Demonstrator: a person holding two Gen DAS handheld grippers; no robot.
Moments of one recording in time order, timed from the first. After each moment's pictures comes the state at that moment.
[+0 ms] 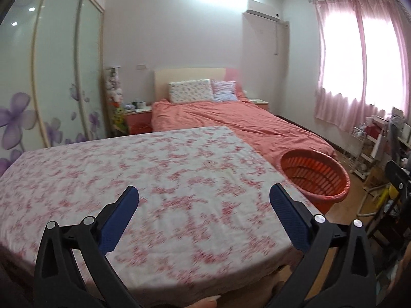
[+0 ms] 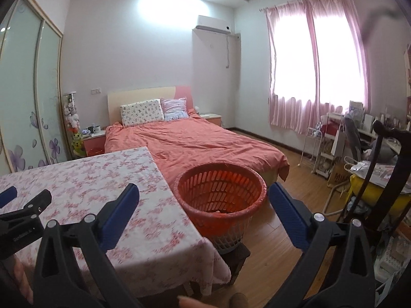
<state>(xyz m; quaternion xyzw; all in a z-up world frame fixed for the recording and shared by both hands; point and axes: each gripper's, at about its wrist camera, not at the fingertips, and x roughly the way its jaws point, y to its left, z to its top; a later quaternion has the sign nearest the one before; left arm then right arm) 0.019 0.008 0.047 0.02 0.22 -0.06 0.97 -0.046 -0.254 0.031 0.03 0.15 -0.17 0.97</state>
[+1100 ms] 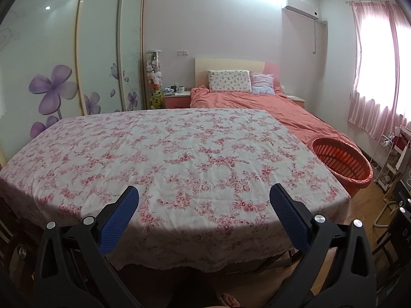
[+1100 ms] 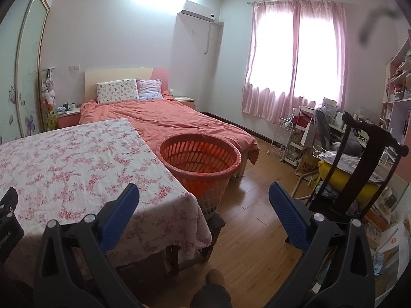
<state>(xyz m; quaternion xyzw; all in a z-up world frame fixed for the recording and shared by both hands) -0.044 0.050 0.012 -0.01 0.24 0.04 0.97 -0.078 -0.214 -0.002 0.01 0.21 -0.26 0.94</state>
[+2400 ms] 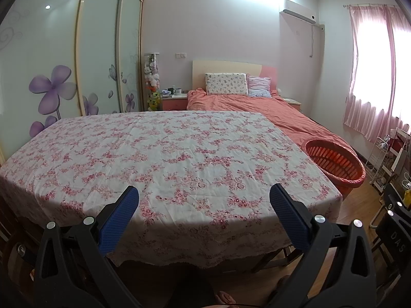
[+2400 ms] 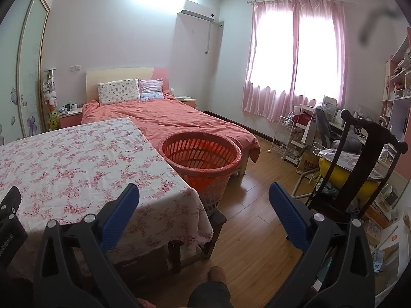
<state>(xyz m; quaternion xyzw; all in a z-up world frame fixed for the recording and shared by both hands) -0.060 0.046 0.018 -0.01 0.23 0.03 0.97 -0.092 -0.209 0.000 0.01 0.21 -0.25 0.94</state>
